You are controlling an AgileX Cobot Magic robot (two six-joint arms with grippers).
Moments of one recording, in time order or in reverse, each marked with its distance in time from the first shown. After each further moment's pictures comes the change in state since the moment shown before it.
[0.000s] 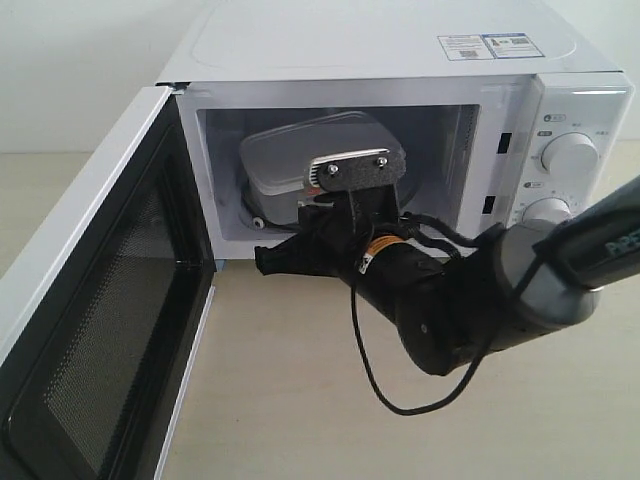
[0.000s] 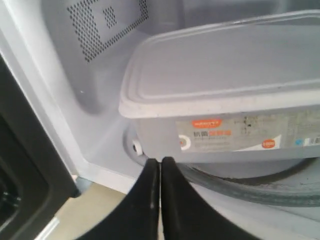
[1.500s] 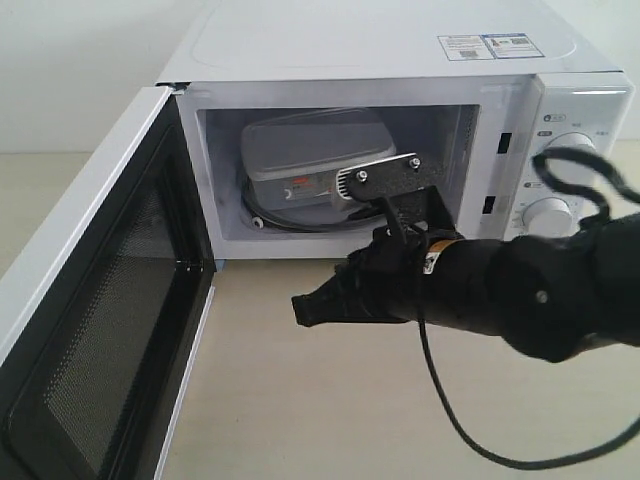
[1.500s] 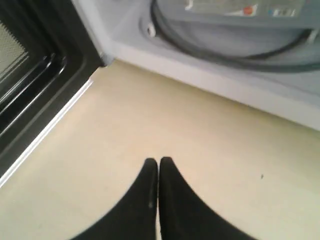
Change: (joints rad) left arm 0.000 0.000 0.000 0.000 0.000 0.000; right arm 0.009 -0.395 0.163 0.154 0.602 -0.200
